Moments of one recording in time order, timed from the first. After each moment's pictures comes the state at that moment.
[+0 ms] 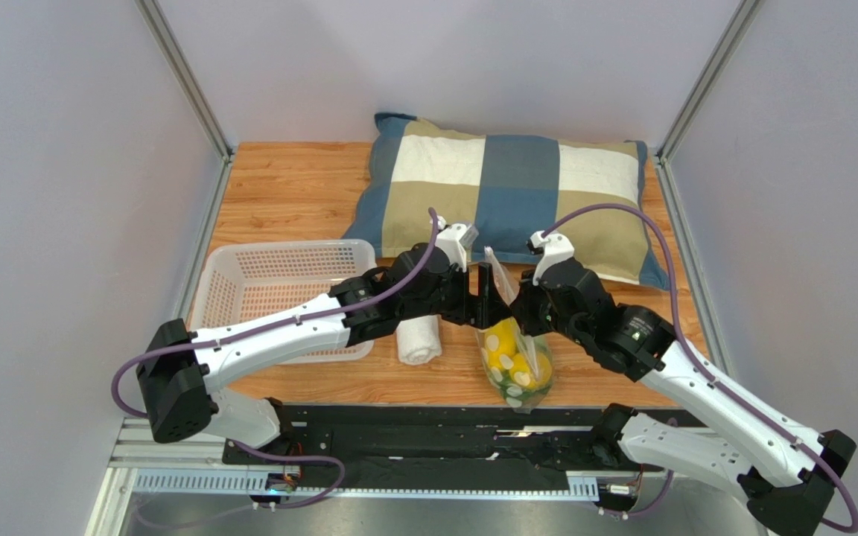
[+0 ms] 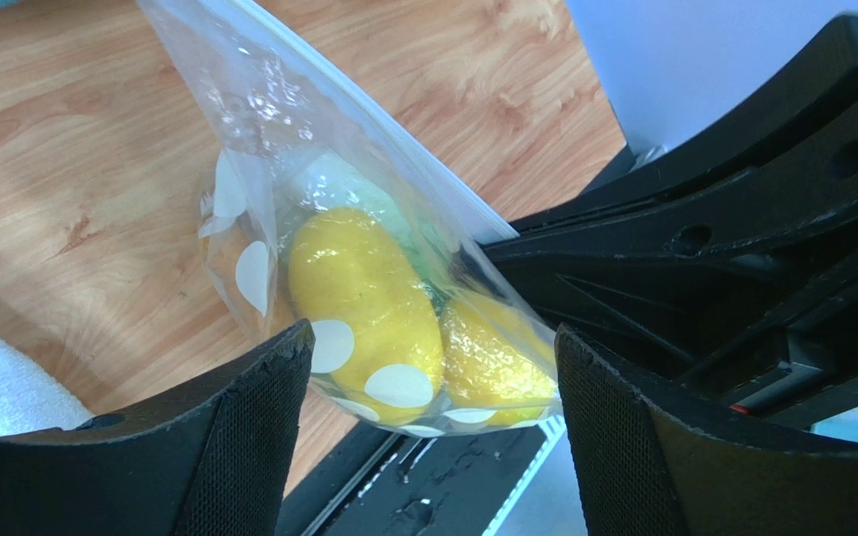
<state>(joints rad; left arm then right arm) -1.05 1.40 1.09 -0.15 0.04 -0.69 0.83 0.88 0.92 -0.69 0.21 0.48</state>
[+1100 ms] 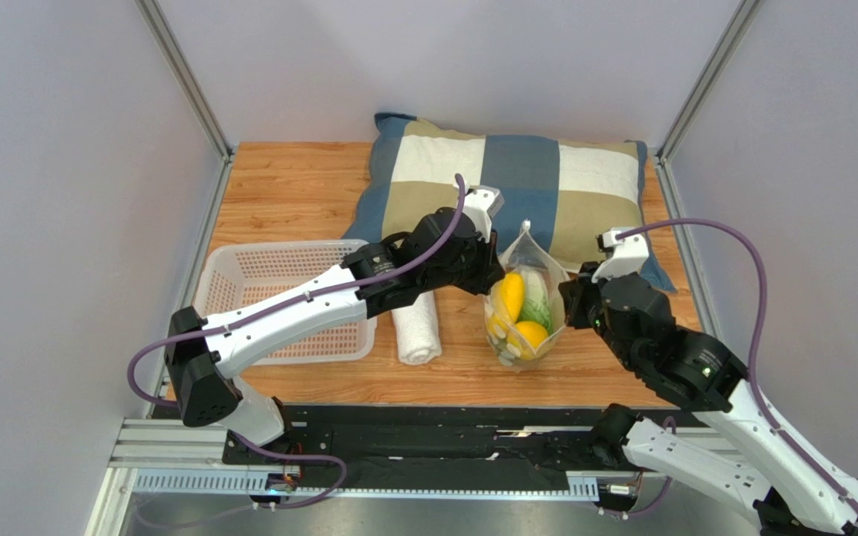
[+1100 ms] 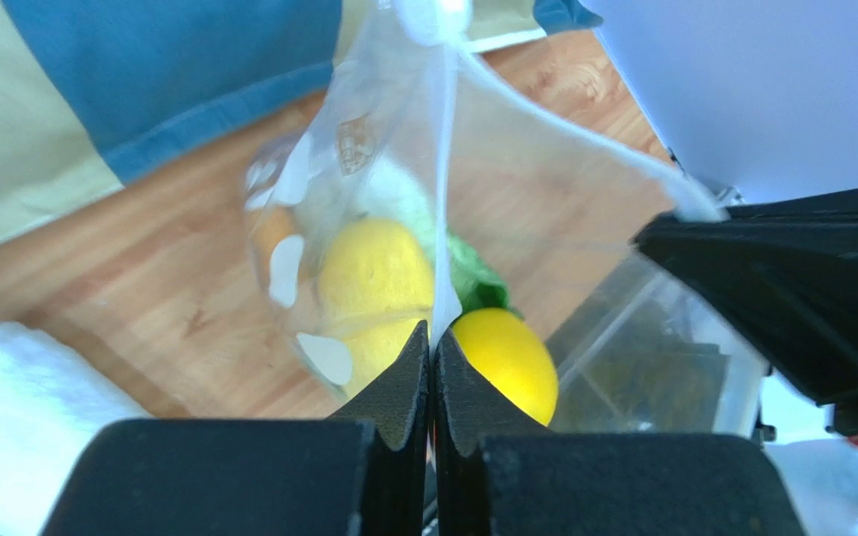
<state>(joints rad) -1.05 1.53 1.44 -0.40 -0.09 -0.54 0.84 0.67 0.97 -0.78 0.50 0.46</state>
